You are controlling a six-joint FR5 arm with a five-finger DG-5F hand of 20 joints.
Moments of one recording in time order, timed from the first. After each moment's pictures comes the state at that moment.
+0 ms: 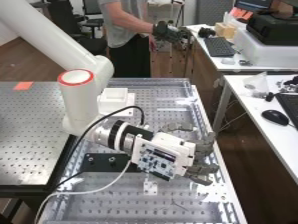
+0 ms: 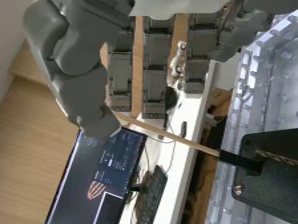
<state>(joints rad) 1.41 -2.27 -1.57 -2.51 -1.36 0.43</state>
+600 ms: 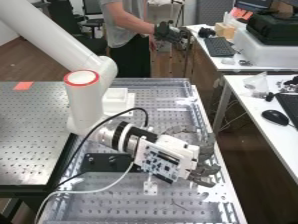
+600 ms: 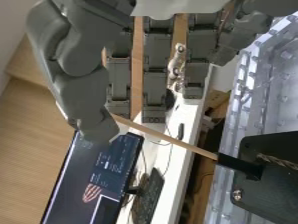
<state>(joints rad) 1.41 -2.29 -1.54 -2.53 -1.34 0.43</state>
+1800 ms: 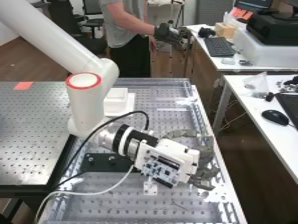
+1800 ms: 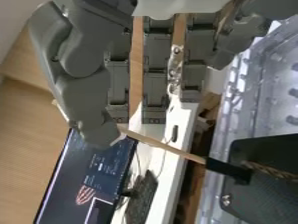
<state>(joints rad) 1.41 -2.30 -1.53 -2.54 -1.34 0.43</state>
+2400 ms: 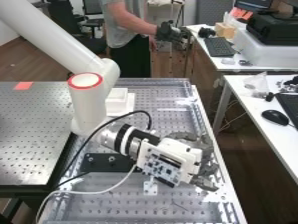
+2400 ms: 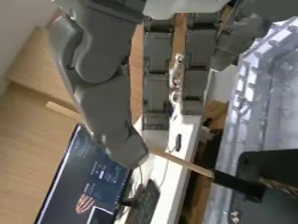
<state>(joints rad) 1.42 -2.31 -1.52 -2.50 -1.29 0.39</state>
